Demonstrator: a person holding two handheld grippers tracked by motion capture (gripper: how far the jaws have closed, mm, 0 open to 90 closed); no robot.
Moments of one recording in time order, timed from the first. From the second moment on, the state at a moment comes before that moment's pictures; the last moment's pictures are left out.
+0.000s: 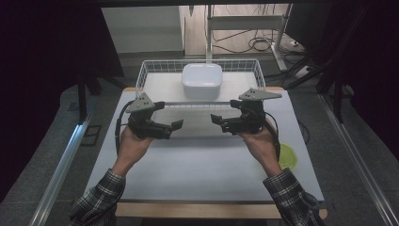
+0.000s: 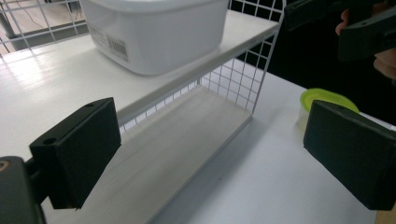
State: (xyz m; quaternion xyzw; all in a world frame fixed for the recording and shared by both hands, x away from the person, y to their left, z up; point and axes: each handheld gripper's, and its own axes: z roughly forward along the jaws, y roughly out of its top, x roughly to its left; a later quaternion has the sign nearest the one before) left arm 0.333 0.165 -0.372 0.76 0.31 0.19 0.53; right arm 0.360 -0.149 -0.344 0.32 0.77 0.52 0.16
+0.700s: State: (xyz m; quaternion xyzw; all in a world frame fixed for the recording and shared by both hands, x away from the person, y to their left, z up) left arm 0.292 0.164 -0.409 0.77 0.30 0.18 0.54; right arm 0.325 -0.176 -0.379 0.30 0.79 0.51 0.16
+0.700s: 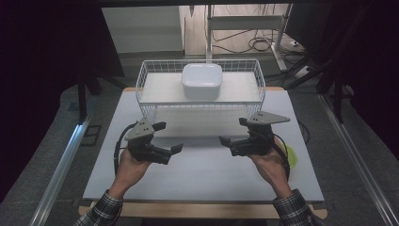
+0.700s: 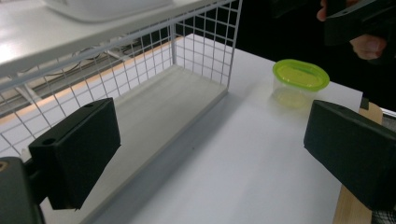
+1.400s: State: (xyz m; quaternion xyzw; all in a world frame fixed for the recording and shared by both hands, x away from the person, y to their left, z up) left arm 0.270 0.170 -0.452 0.78 0.31 0.18 0.51; right arm 0.299 -0.196 -0.423 0.31 0.80 0.49 0.17
